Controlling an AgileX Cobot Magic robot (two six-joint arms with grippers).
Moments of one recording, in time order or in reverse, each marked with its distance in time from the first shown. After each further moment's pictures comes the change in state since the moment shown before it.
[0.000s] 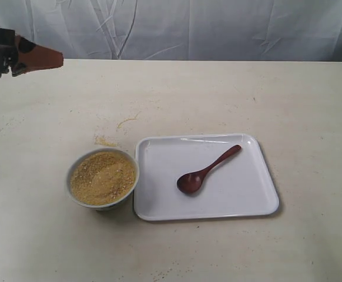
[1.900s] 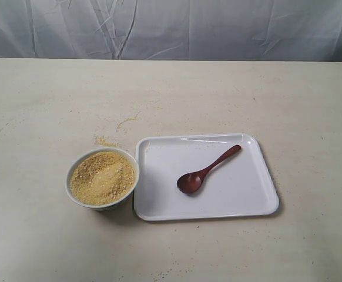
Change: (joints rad) left arm -0.257 -0.969 0.408 -1.596 2.036 1.673; right arm 0.000 0.000 0.000 0.000 0.000 0.000
